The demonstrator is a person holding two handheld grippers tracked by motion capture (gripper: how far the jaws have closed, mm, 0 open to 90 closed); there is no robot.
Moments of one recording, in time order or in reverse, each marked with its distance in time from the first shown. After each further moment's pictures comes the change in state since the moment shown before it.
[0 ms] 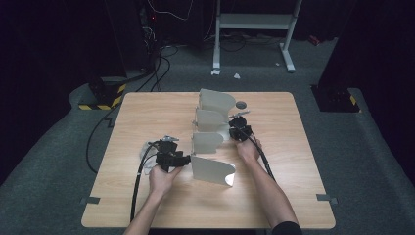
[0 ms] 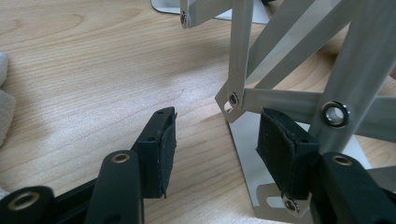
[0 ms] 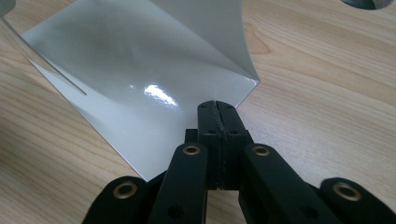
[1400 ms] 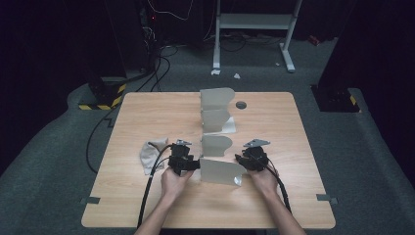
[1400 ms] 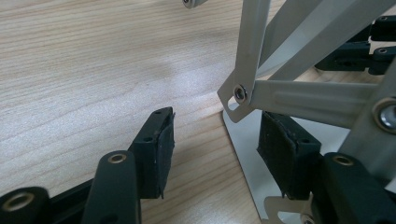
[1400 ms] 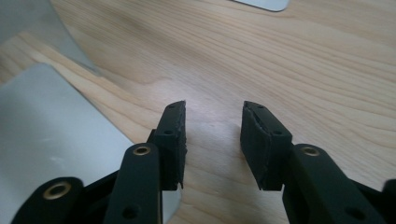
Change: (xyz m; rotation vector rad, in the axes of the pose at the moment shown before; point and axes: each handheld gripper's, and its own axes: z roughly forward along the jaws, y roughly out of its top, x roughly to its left) left arm -0.026 -0.005 0.028 0.034 -0.009 0.021; right arm 0.004 -0.102 -0.070 -0.108 0.103 -0.060
